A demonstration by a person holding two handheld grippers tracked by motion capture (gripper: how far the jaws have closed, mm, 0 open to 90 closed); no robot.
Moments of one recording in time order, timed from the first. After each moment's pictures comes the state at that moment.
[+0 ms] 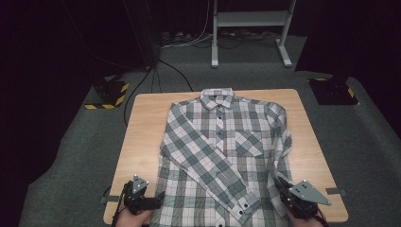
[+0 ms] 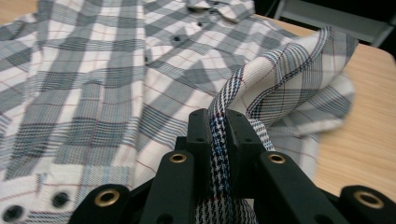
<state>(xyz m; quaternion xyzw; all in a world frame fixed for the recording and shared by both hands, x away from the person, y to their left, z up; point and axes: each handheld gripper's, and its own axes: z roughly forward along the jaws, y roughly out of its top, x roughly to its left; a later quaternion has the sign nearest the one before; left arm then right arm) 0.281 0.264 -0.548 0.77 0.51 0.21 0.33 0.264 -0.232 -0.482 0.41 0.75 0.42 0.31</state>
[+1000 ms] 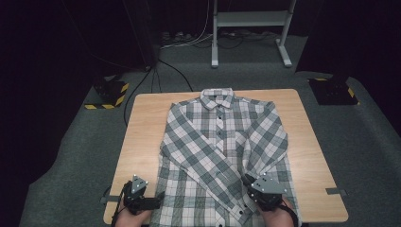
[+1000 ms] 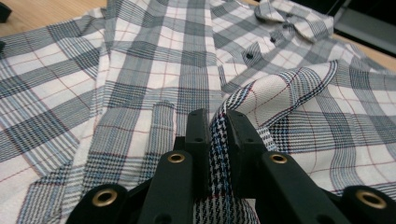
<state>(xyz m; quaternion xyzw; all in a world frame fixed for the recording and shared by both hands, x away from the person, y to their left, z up) 0.281 0.266 -0.548 0.77 0.51 0.21 0.34 0.283 -0.152 -0.484 0.33 0.80 0.42 0.28</state>
